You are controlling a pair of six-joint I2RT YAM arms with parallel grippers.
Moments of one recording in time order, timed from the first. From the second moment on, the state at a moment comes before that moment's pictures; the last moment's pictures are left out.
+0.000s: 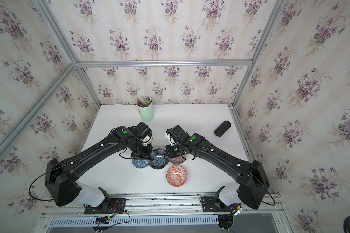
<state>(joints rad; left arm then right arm) -0.73 1.49 1.31 -1.17 0.29 -0.65 0.83 1.42 1.16 -0.78 -0.23 0.47</state>
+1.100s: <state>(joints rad) -0.72 0.99 1.03 -1.17 0.05 -0.75 0.70 1.44 1.19 -0.81 -0.18 0.45</state>
